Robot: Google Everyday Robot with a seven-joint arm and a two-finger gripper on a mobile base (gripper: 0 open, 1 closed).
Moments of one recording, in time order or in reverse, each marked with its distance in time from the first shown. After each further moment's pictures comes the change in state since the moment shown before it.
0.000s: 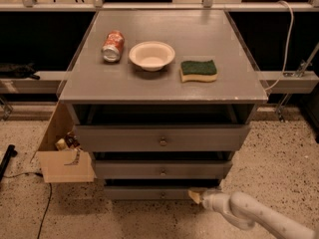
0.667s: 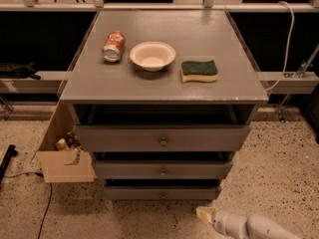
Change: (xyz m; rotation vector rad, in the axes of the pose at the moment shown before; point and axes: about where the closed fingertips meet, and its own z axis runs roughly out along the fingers) arm 0.050 0.051 -0.096 -0.040 0.033 0.072
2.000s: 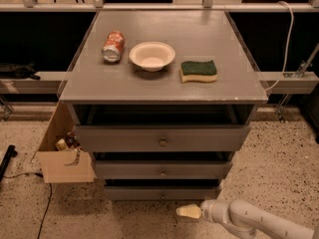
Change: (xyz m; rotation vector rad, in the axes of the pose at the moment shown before) arm -0.005 -0.021 0.072 0.027 0.079 -0.014
